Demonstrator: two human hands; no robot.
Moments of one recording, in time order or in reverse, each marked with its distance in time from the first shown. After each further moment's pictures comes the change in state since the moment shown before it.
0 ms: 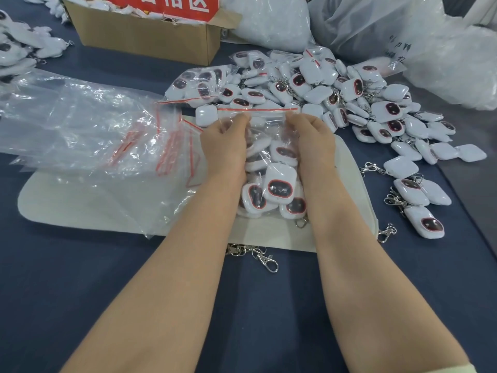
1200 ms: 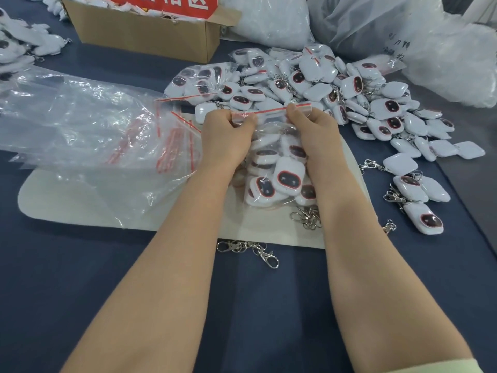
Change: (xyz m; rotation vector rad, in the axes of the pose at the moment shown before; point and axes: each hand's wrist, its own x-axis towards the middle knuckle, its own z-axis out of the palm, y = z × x) left_hand 0.005 0.011 -0.009 0.549 -0.106 0.233; right_hand 0.001 -0.011 -0.013 -0.223 -0.135 -0.145
